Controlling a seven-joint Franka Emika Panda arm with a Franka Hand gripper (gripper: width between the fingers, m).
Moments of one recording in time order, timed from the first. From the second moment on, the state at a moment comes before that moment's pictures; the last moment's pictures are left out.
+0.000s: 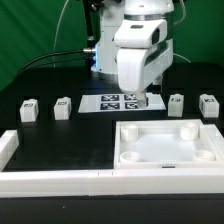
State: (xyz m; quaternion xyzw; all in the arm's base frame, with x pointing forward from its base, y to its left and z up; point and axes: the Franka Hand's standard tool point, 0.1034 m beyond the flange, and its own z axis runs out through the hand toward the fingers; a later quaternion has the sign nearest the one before) arm 0.439 0.049 0.057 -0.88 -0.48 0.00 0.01
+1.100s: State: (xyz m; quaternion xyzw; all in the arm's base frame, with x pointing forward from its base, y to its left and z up) arm 0.391 0.155 0.053 -1.00 0.01 0.03 0.04
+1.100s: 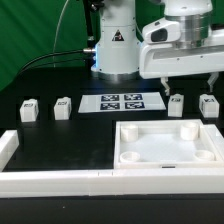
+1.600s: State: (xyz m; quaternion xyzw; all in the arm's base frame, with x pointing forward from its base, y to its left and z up) arm 0.383 0.179 0.053 -1.00 -0.02 0.04 0.04
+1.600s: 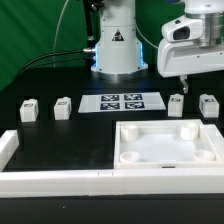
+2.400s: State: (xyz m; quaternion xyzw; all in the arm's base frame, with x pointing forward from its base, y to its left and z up) arm 0.382 0.177 0.053 -0.94 -0.04 0.33 0.01
